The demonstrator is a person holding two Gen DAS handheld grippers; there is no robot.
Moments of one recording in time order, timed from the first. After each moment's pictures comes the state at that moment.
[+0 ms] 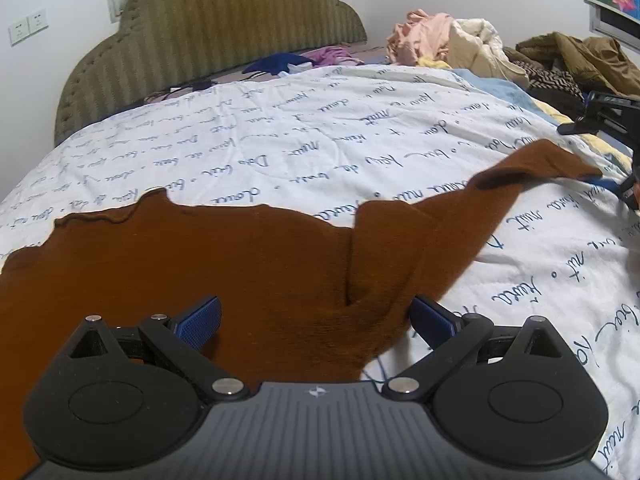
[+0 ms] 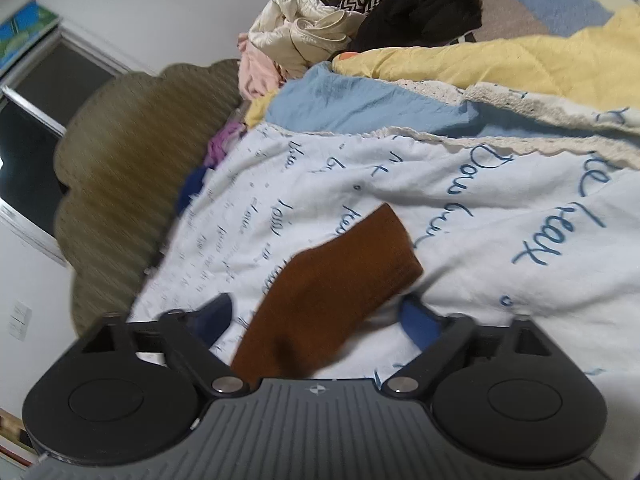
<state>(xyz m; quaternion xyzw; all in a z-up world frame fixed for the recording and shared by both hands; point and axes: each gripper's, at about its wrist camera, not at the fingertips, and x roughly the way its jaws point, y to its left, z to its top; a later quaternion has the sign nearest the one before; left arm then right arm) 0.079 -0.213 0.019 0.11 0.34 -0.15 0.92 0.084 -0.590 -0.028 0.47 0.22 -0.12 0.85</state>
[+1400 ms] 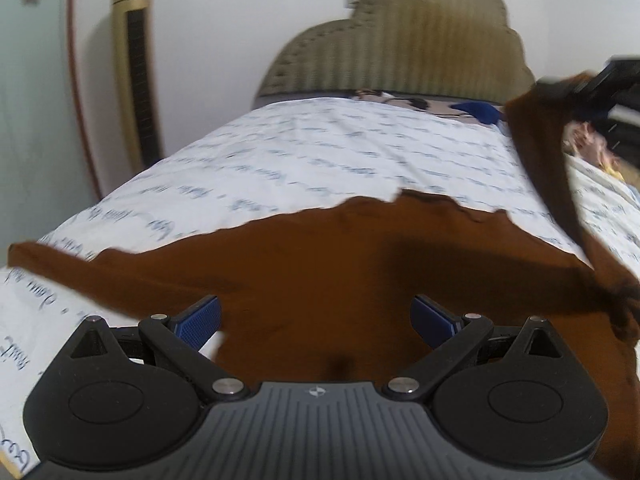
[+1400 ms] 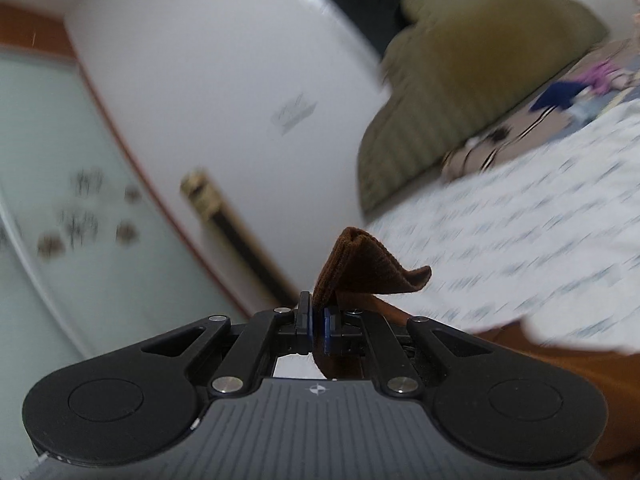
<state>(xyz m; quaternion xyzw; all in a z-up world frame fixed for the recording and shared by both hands) 0.029 0.124 0.071 -0.04 0.32 0.07 0.94 0.114 -0.150 0.142 0.25 0.20 0.32 0.89</state>
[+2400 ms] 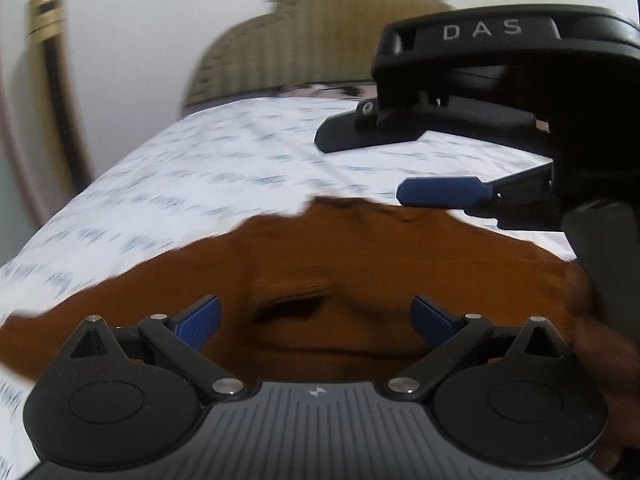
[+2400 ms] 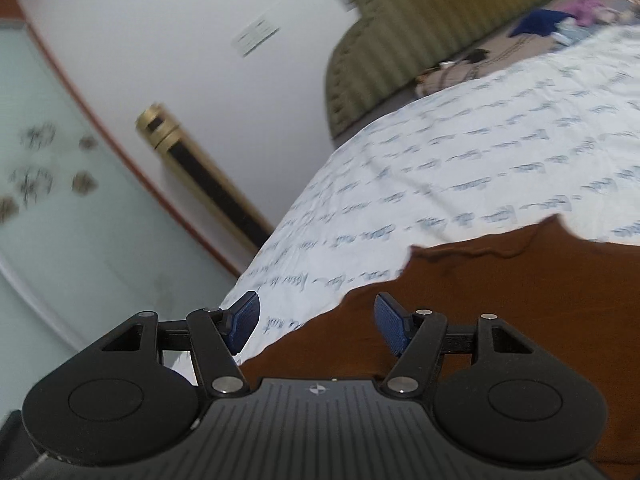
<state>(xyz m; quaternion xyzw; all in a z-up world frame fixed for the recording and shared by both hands) 0.091 0.043 0.064 0.02 0.32 -0.04 0.95 0.110 -0.105 0.107 0.27 0.31 0.27 0.87</state>
